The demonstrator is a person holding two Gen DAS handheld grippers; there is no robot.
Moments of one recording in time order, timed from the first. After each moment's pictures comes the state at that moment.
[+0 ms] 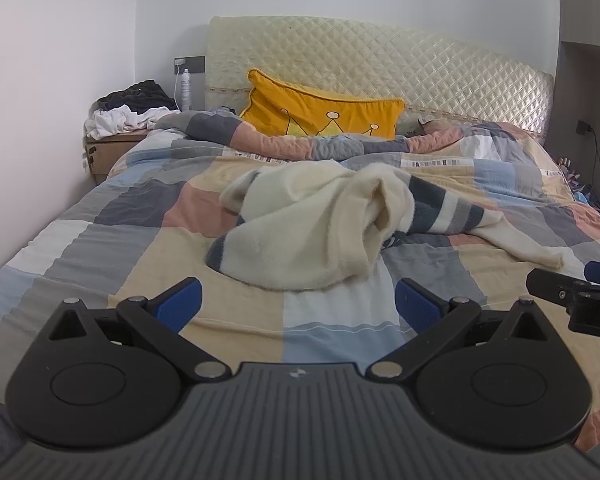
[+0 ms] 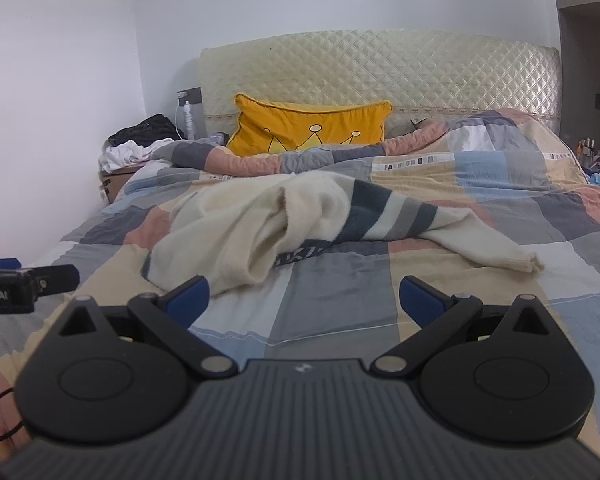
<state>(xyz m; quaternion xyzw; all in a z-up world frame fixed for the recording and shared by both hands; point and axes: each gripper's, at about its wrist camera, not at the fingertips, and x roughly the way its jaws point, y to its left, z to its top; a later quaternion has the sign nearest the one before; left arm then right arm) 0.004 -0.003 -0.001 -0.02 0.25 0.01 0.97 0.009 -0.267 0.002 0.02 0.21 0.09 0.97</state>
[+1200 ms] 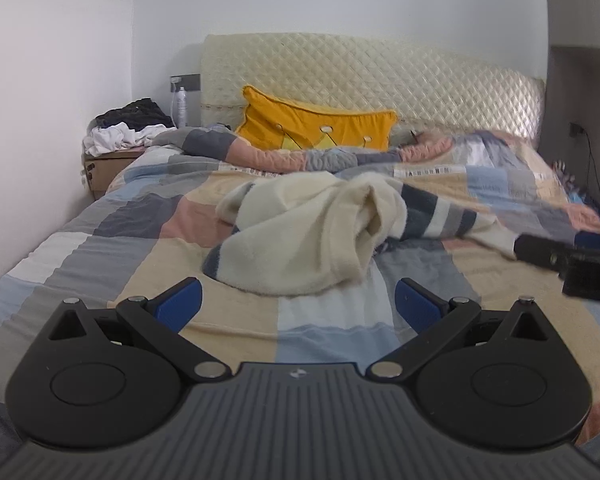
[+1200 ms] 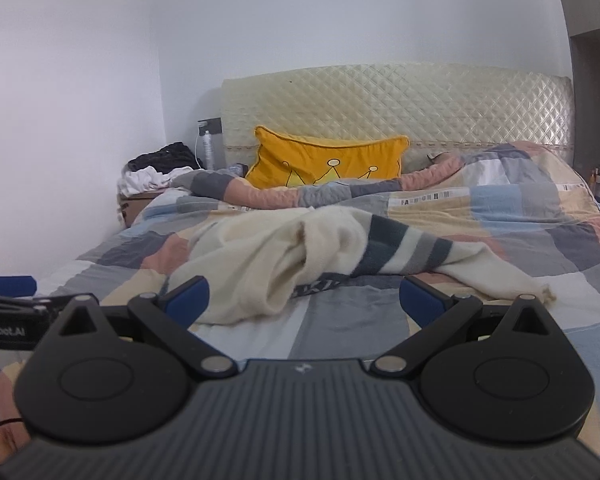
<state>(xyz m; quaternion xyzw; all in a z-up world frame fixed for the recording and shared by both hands) -0.020 -0.011 -0.009 0.00 0.23 0.00 0.97 0.000 -0.263 0.007 0.02 0.16 0.11 0.98</state>
